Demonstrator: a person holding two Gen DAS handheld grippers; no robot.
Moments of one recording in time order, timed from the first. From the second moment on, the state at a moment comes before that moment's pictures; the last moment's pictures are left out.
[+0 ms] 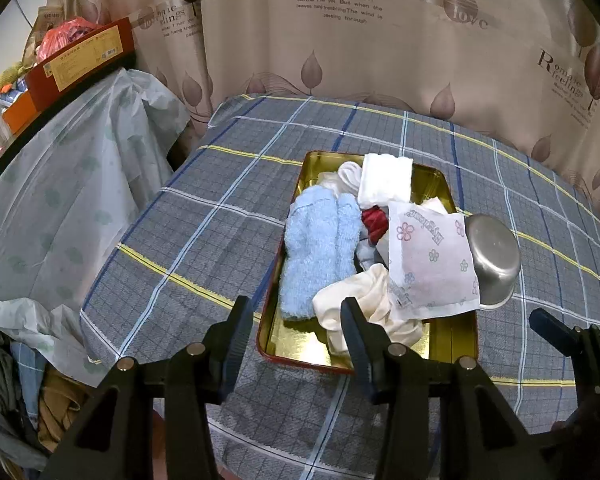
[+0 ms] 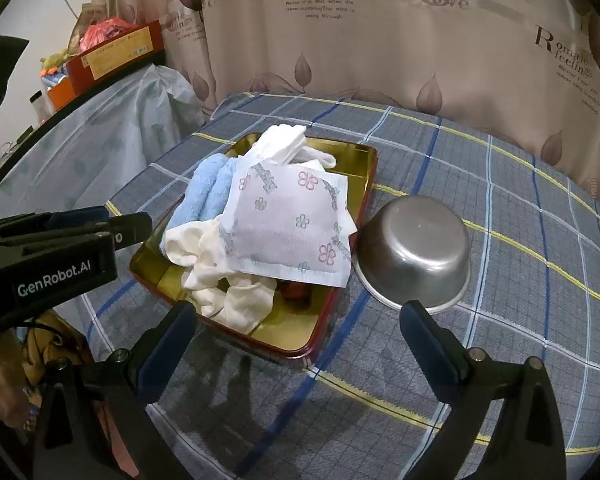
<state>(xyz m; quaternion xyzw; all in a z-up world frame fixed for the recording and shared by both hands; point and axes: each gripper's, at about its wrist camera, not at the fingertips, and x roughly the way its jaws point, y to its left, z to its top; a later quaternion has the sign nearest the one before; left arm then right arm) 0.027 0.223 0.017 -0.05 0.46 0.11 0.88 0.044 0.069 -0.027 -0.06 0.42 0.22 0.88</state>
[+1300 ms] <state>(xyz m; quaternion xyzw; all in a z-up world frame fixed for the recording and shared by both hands) 0.026 0.221 0.011 -0.04 0.47 0.11 0.88 0.043 0.072 -0.034 -0.06 0.43 0.21 0.88</state>
